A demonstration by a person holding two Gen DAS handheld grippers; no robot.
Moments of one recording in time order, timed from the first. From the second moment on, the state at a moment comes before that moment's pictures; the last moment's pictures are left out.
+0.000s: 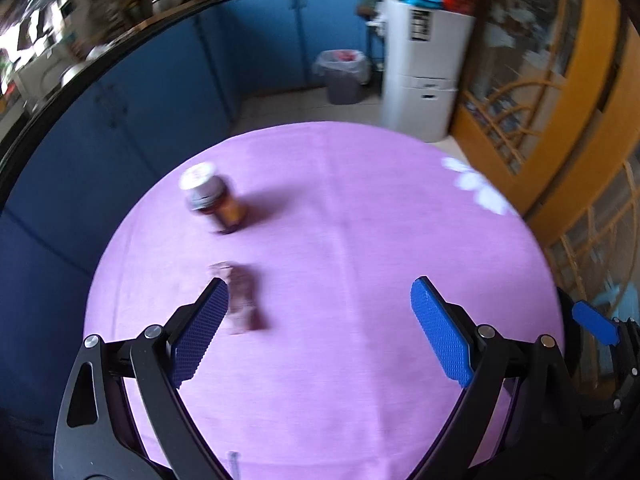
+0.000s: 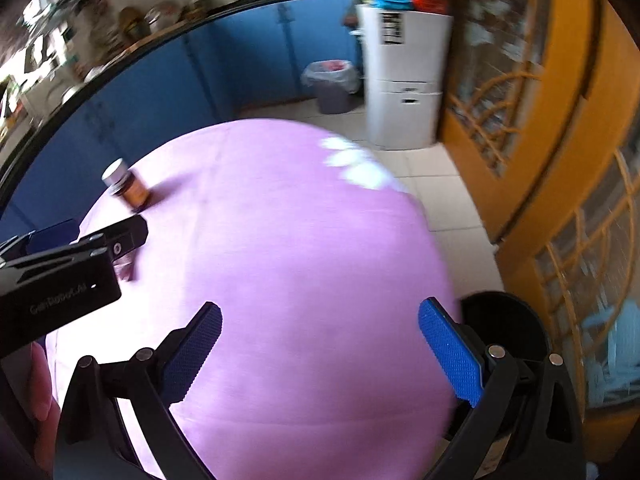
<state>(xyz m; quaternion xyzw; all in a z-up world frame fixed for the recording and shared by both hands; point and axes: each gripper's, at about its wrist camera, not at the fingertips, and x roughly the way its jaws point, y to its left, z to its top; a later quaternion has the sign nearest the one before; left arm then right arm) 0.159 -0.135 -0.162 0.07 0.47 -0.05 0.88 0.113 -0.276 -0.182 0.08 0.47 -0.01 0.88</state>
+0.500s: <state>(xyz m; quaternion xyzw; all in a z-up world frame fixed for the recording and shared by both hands) 0.188 0.005 -0.161 0.00 0.47 0.01 0.88 0.168 -0.139 -0.181 -0.01 0.48 0.07 0.87</state>
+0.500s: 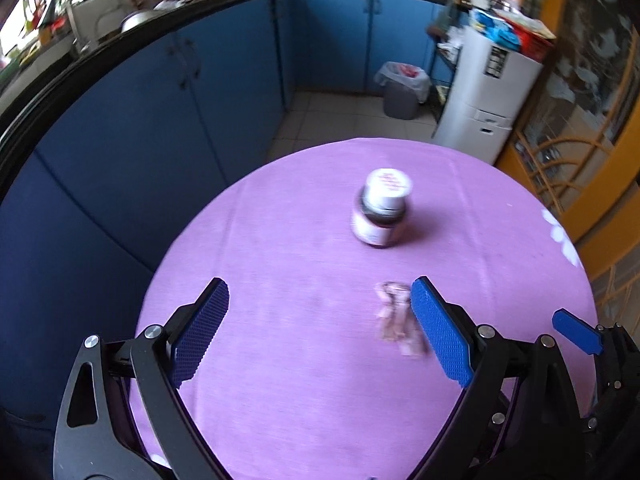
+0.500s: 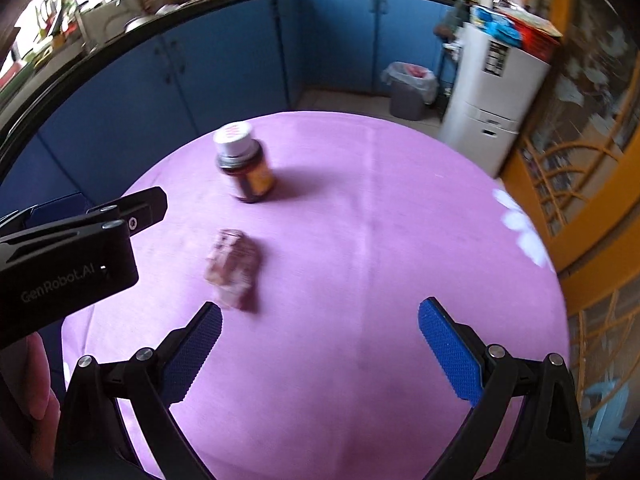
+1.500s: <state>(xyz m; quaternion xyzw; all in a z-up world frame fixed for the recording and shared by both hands) 0.195 0.087 -0.193 -0.05 0.49 0.04 0.87 0.205 -0.057 -0.209 -0.07 0.51 0.06 0.86</state>
